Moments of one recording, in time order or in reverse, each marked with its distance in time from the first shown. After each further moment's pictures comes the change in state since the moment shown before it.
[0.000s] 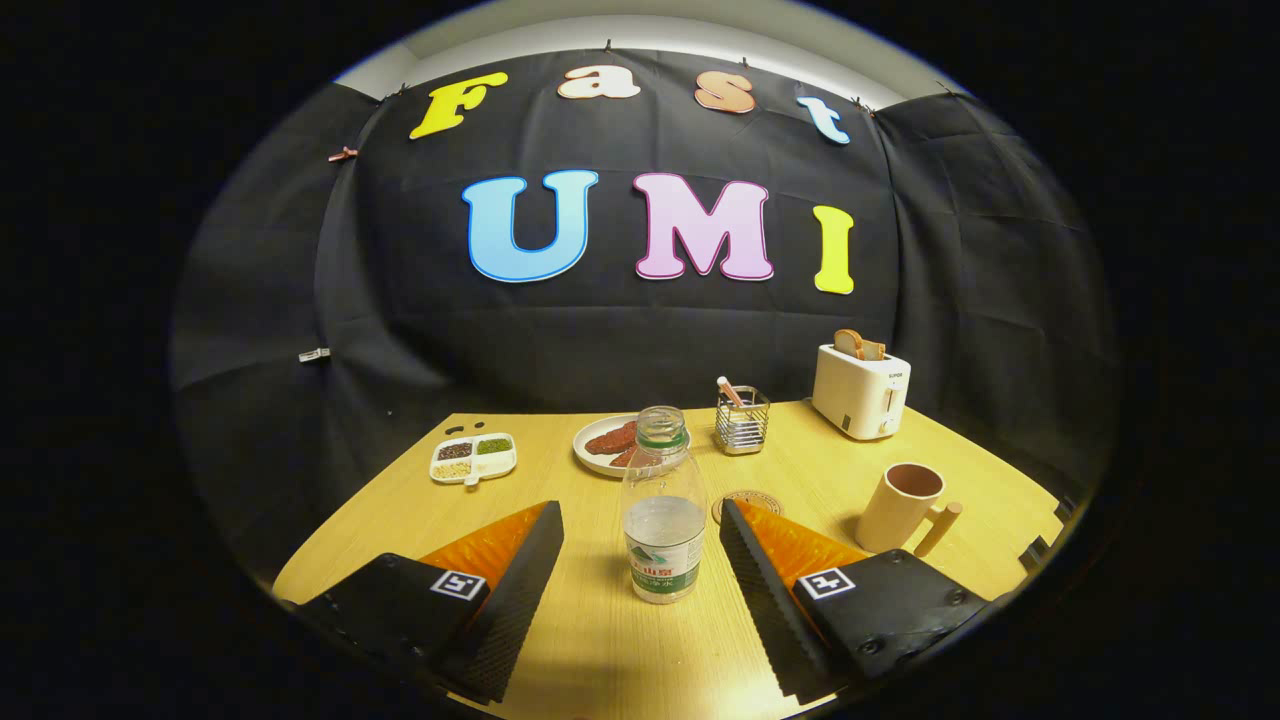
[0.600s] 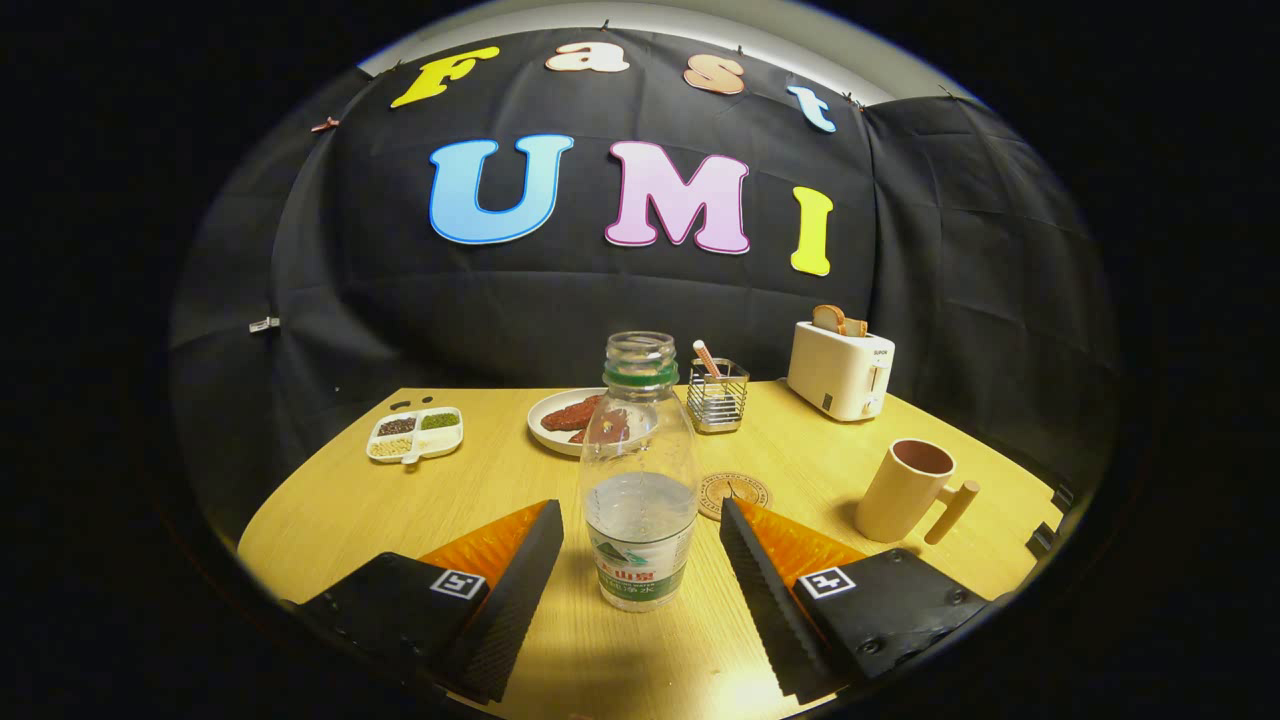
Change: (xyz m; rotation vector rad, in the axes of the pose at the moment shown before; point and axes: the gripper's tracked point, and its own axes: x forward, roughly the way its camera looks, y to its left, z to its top) arm 0.050 -0.011 -0.043 -0.035 0.036 -0.100
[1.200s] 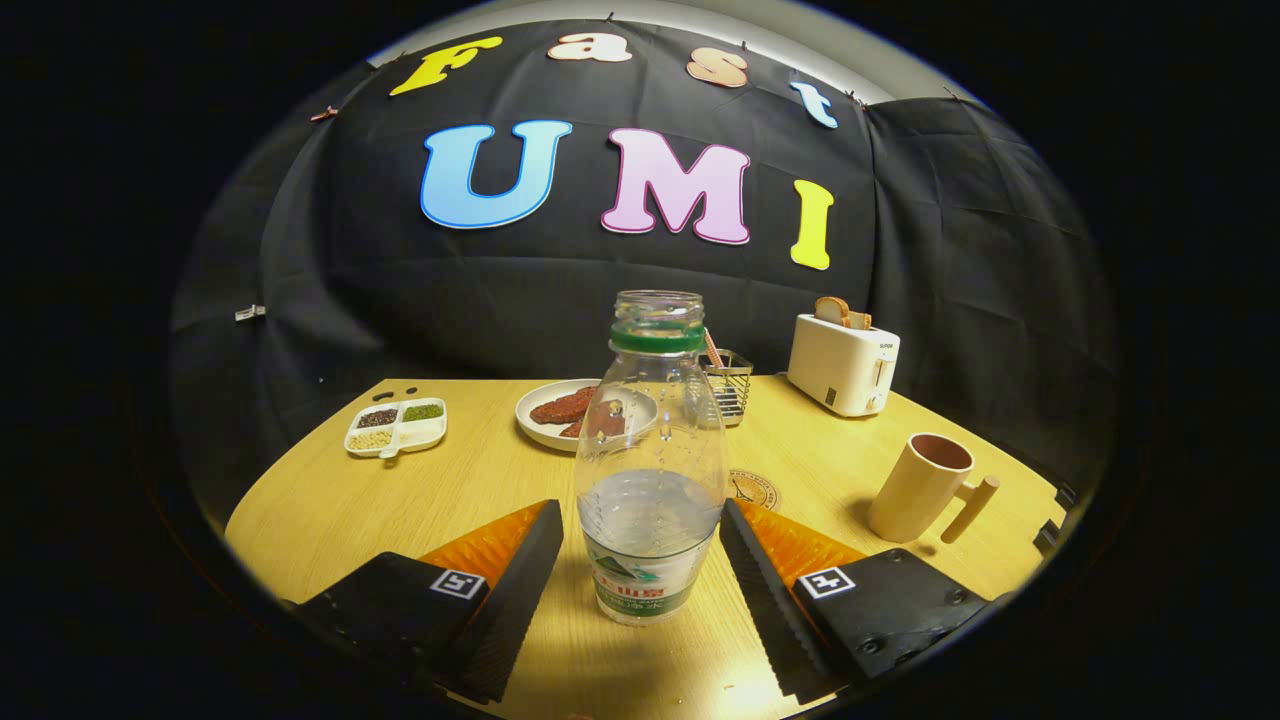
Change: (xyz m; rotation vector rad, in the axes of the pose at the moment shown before) arm 0.026 0.004 -0.010 -0.011 0.002 -0.033
